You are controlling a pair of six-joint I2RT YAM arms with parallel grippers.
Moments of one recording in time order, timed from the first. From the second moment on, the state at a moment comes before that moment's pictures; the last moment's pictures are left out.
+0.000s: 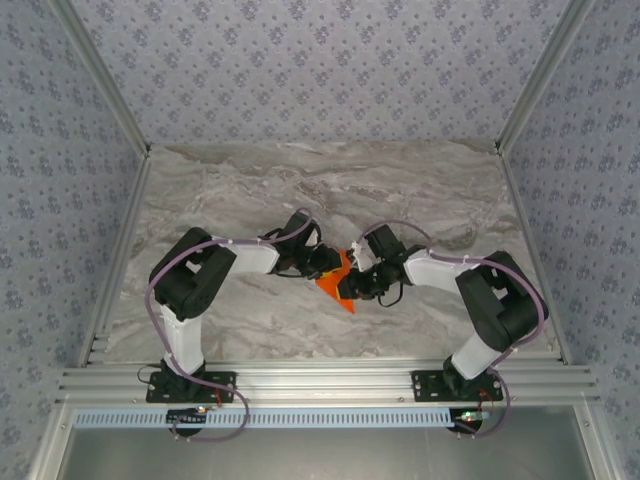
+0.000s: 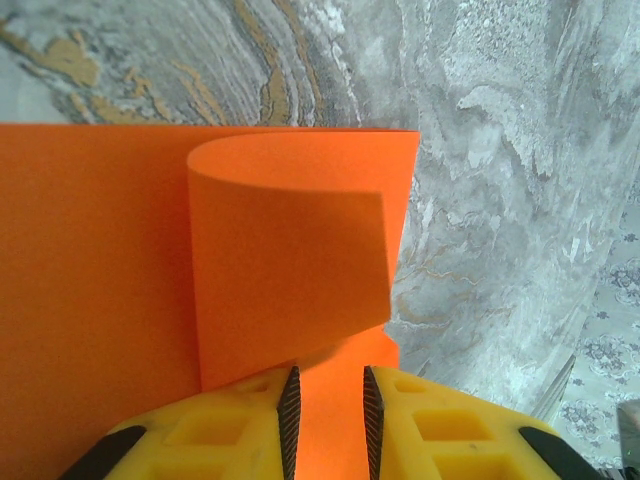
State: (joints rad) left arm -0.70 1.93 1.00 0.05 0.49 -1.01; right arm 0.56 1.62 0.75 -0.28 -0.68 0.41
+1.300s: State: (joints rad) left arm -0.70 1.93 1.00 0.05 0.48 -1.01; right arm 0.58 1.63 0.72 -0.30 -0.60 0.35
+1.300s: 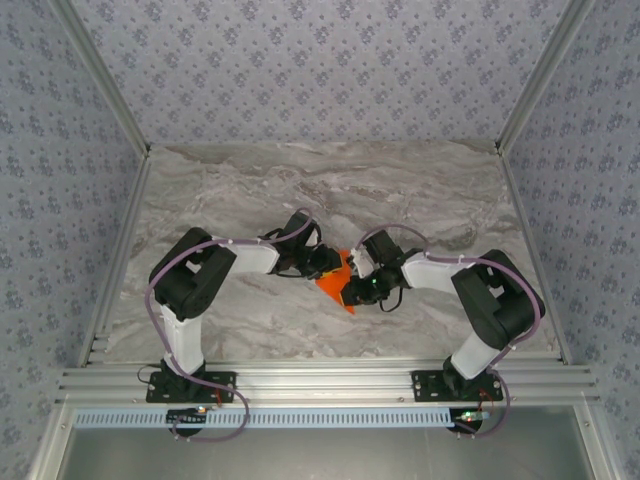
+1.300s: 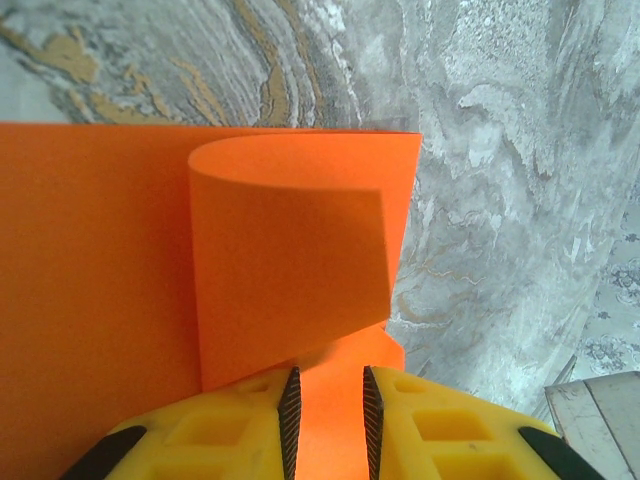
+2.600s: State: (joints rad) left arm -0.70 1.93 1.00 0.05 0.50 -1.01; right arm 0.61 1.60 0.67 -0.31 -0.61 0.35
